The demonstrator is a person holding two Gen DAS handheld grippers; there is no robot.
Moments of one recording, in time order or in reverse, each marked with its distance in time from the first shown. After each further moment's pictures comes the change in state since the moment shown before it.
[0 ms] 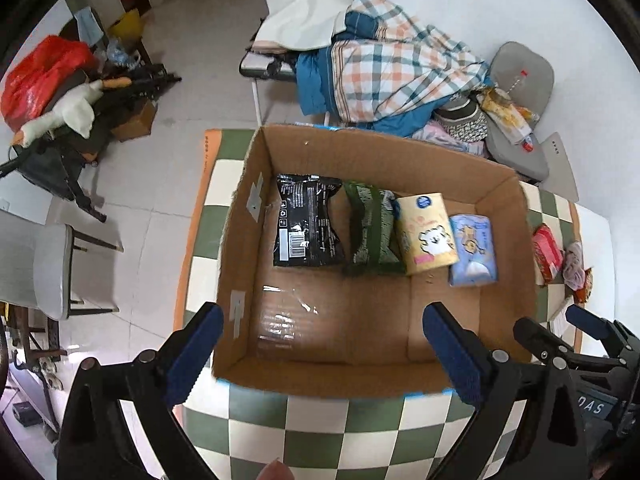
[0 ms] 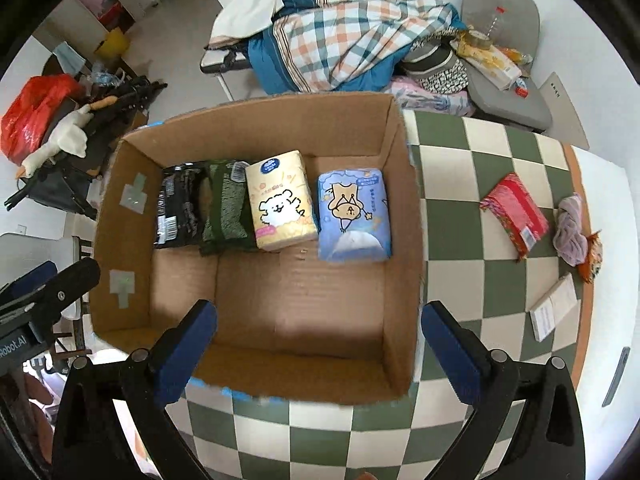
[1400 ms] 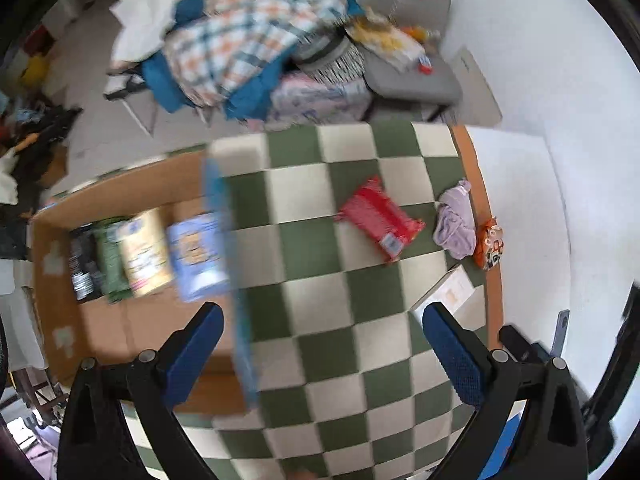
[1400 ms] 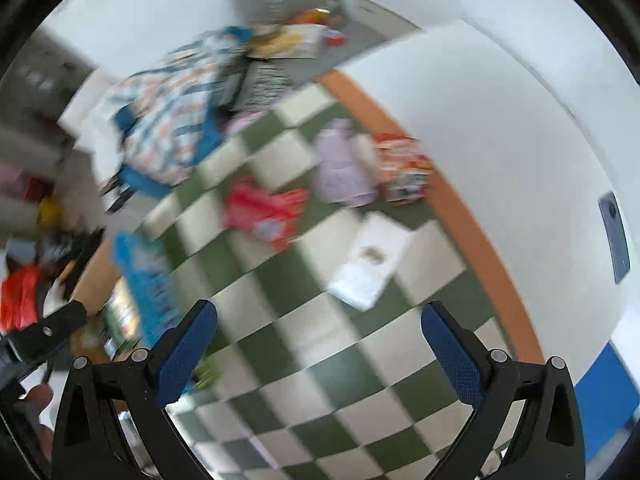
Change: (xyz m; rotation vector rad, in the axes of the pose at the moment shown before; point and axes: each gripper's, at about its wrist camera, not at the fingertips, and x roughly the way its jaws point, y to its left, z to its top) left arm 0.062 -0.330 0.046 0.228 0.234 -0.111; right arm -0.049 -0.355 -0.065 0.627 -0.060 0.002
